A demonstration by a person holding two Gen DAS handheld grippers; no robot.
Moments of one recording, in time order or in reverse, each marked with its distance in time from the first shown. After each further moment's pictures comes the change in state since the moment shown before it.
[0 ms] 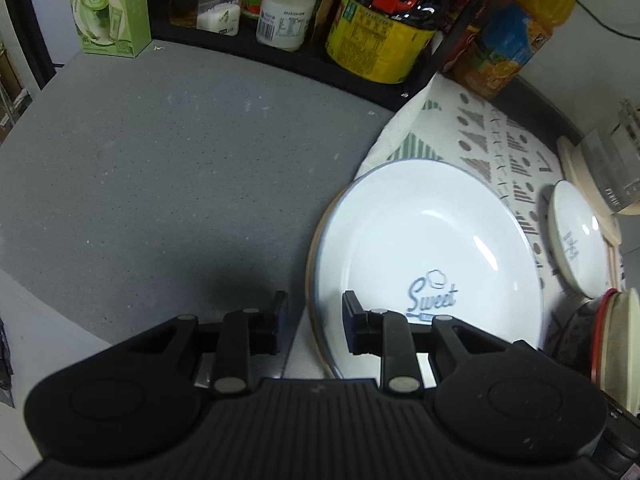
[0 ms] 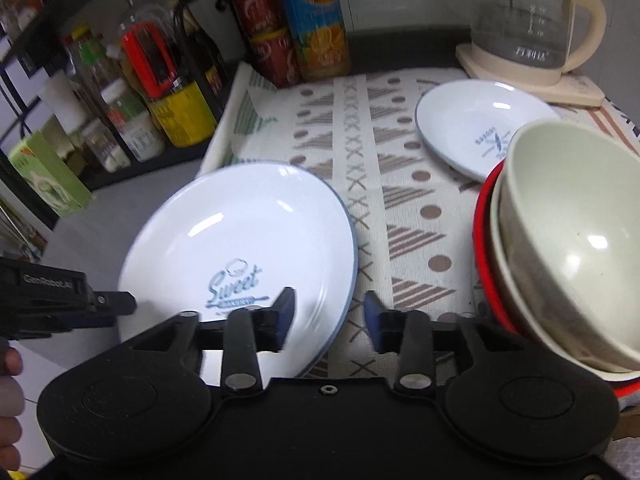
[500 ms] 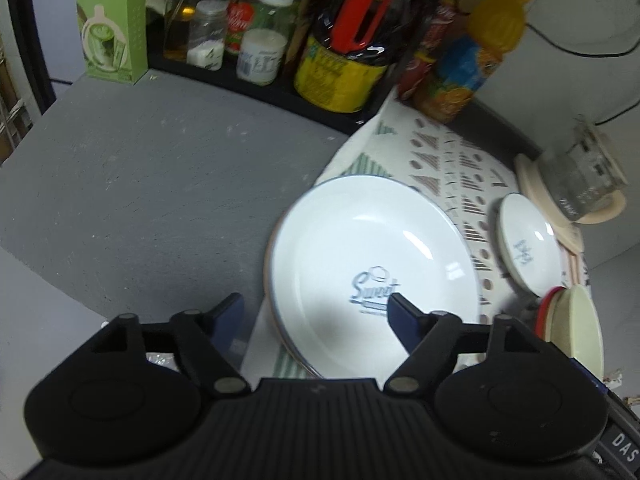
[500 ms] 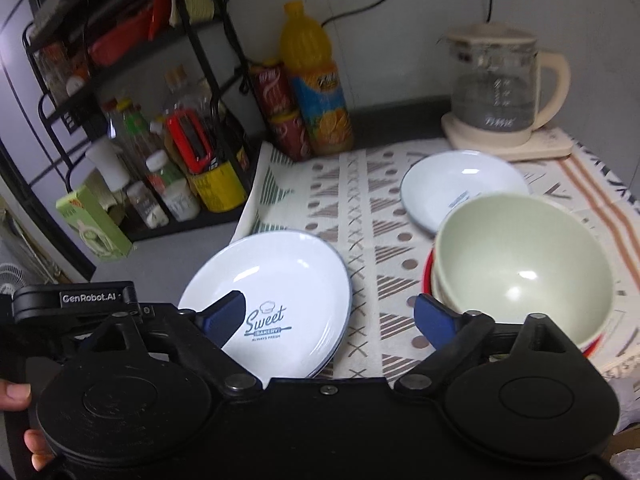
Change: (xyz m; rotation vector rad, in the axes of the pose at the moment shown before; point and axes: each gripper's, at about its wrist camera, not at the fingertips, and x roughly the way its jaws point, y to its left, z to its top) left arm -0.052 -0.021 -0.020 0.000 -0.091 -0.059; right arm -0.089 -0.016 0.002 0.015 -0.173 0.044
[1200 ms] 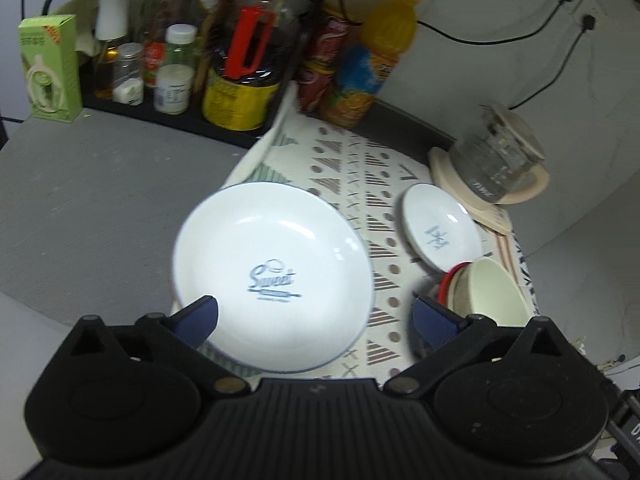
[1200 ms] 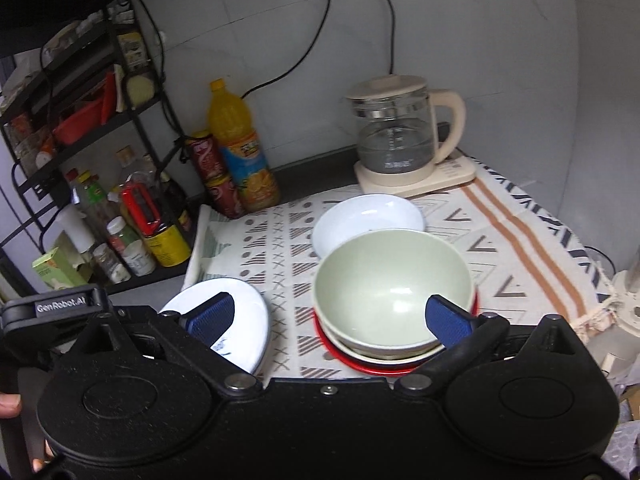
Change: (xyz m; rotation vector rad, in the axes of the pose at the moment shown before) left arm -0.038 -0.058 -0.023 0.111 -0.052 -0.151; right arm -0.076 -0.053 -0.007 0.110 -0.136 -0.140
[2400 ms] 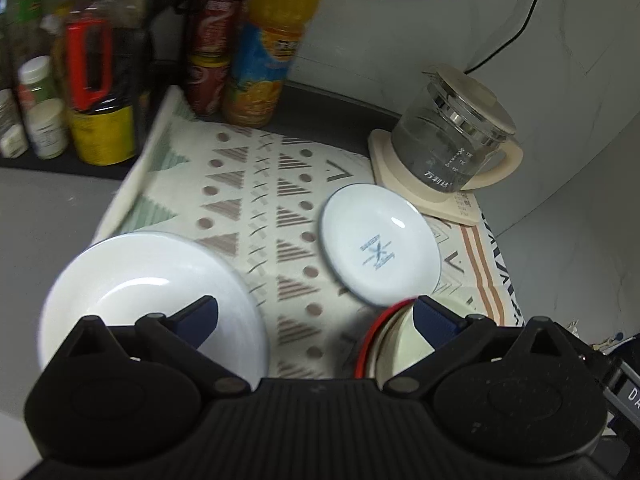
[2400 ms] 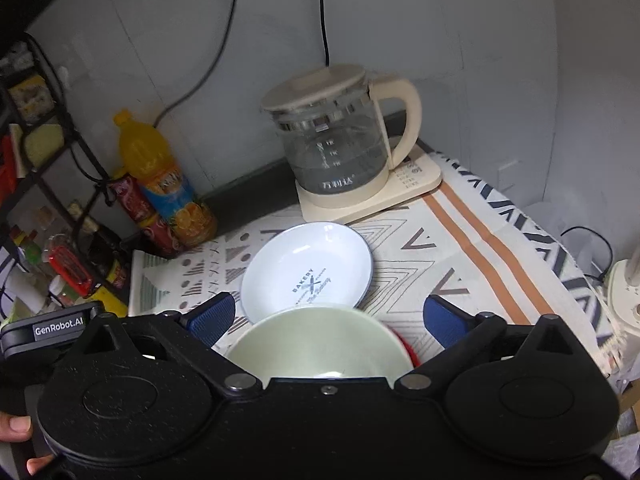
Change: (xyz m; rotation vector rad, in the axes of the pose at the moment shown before) left arm 0.095 -0.102 0.055 0.128 0.074 -0.061; right arm 0.096 -0.082 0.073 0.120 0.083 -0.035
